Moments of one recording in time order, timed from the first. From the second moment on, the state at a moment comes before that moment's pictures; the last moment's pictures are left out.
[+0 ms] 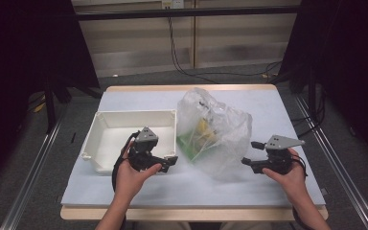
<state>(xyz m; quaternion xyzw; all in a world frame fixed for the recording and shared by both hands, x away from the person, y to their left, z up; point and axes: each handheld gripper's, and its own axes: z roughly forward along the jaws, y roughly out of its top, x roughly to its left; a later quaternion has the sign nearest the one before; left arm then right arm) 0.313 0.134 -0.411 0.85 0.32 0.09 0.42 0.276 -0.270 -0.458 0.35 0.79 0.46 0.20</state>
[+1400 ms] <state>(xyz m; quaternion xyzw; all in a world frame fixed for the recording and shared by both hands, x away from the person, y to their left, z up) 0.309 0.080 -0.411 0.89 0.24 0.06 0.39 0.262 -0.194 -0.460 0.31 0.82 0.46 0.12</state>
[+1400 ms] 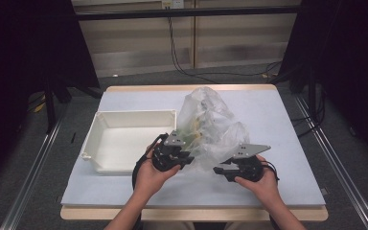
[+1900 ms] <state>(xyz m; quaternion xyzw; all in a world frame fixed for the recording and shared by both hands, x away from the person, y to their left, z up) 0.319 0.097 -0.415 0.88 0.27 0.04 0.40 0.272 -0.226 -0.467 0.36 0.80 0.46 0.13</state>
